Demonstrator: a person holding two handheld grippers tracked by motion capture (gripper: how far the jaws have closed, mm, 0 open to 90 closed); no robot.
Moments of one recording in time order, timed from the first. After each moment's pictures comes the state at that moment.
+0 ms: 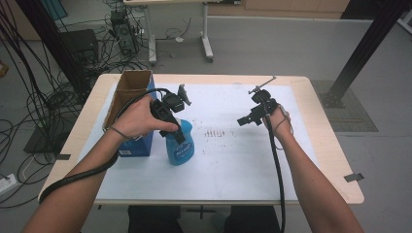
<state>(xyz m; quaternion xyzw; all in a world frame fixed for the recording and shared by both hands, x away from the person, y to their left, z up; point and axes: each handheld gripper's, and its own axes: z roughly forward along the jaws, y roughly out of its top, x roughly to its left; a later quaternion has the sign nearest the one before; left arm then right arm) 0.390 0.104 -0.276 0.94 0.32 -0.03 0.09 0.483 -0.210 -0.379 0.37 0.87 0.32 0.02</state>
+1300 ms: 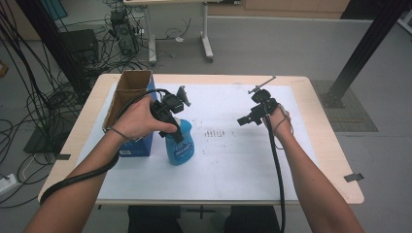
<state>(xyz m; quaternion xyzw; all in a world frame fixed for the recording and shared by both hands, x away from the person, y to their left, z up) 0.387 0.104 -0.276 0.94 0.32 -0.01 0.08 0.483 -0.209 -0.377 0.37 0.87 0.32 0.02</state>
